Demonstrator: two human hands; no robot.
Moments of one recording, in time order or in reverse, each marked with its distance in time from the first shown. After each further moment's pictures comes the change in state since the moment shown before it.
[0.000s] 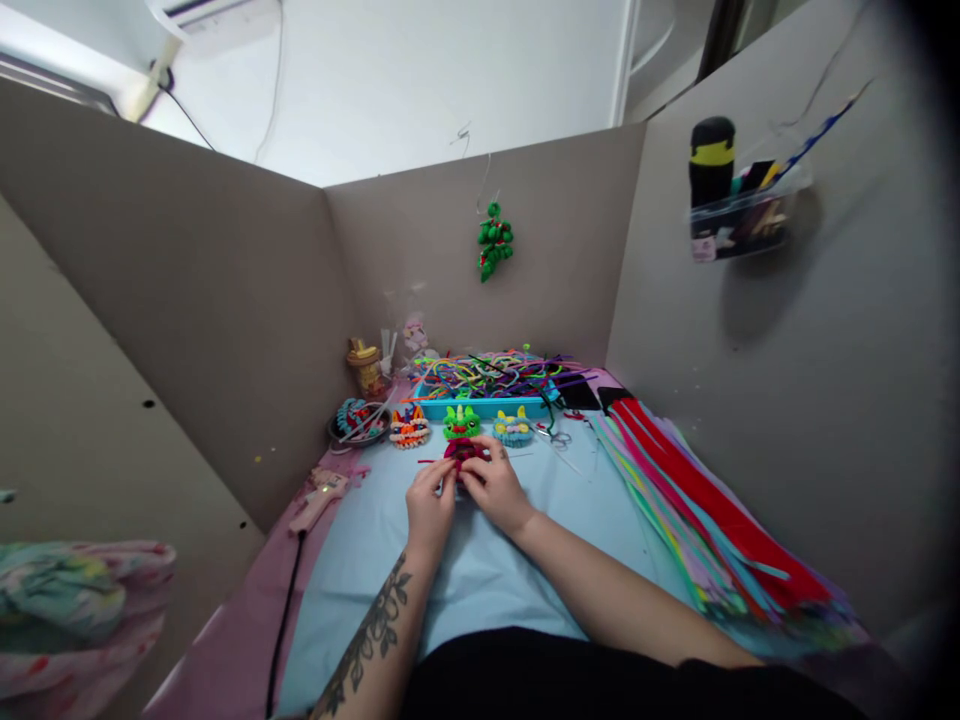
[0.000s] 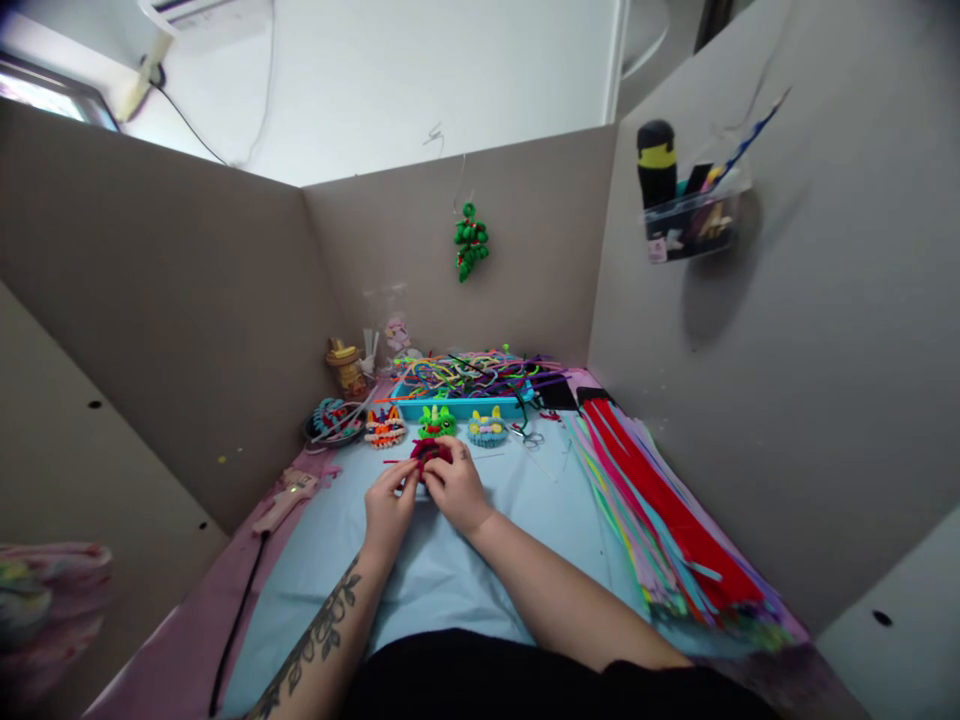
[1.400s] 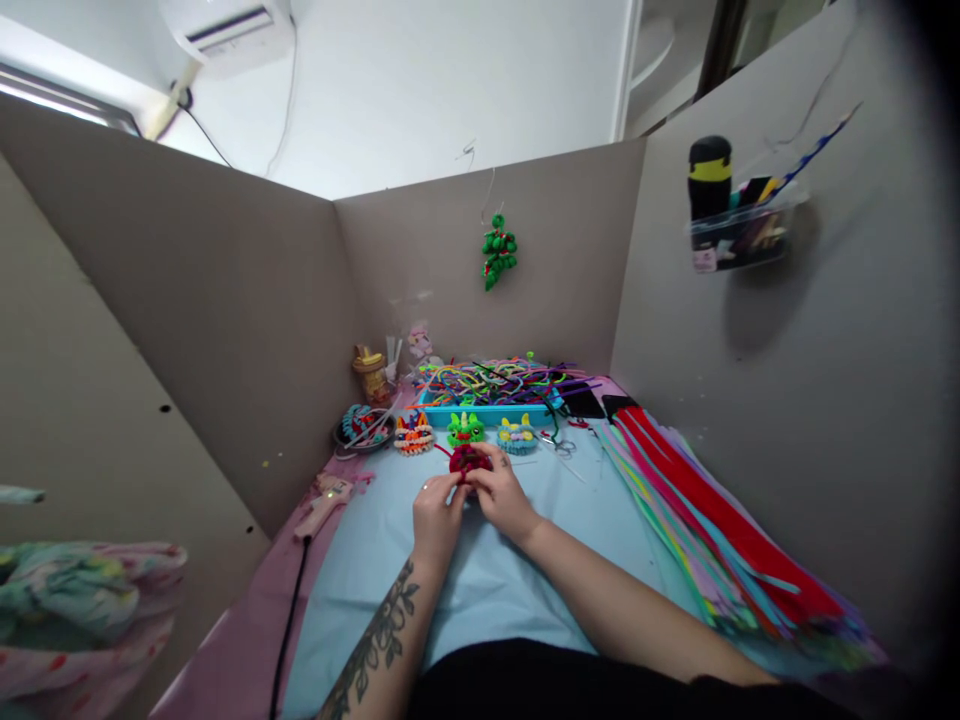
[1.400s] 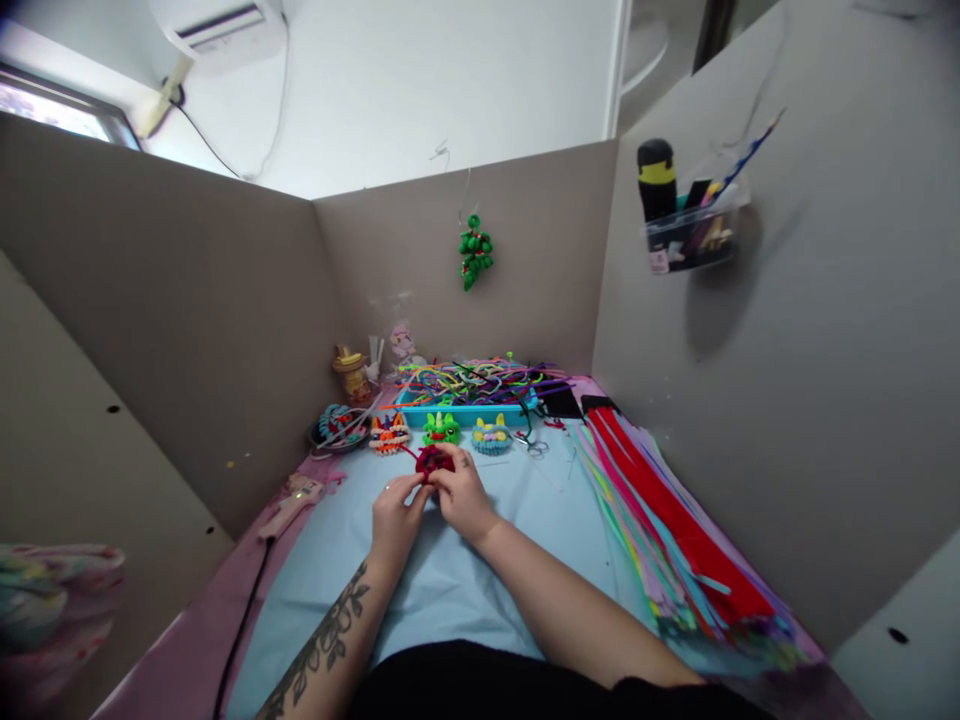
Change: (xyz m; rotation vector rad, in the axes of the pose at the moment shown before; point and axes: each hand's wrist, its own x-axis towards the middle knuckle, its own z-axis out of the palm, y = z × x) left_hand -0.004 -0.004 0.001 0.162 -0.029 0.209; right_hand -0.002 0.009 0.002 0.011 -0.025 -0.110
